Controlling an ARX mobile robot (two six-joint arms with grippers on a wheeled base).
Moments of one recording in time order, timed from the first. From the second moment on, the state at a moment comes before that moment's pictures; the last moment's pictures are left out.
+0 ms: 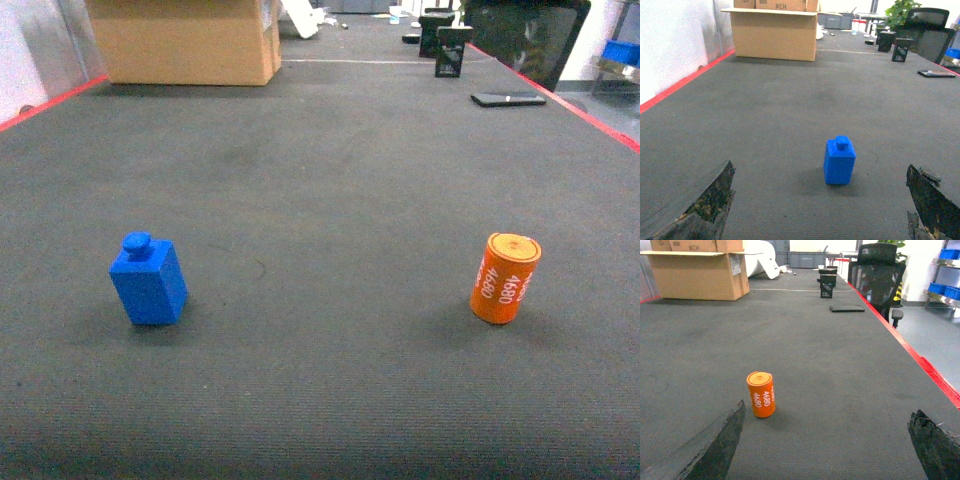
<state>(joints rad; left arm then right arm) 0.00 0.01 0.01 0.00 0.00 -0.01 0.00 0.01 0.01 0.00 0.00 0.01</state>
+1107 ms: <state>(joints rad) 0.00 0.01 0.01 0.00 0.00 -0.01 0.00 0.01 0.01 0.00 0.00 0.01</state>
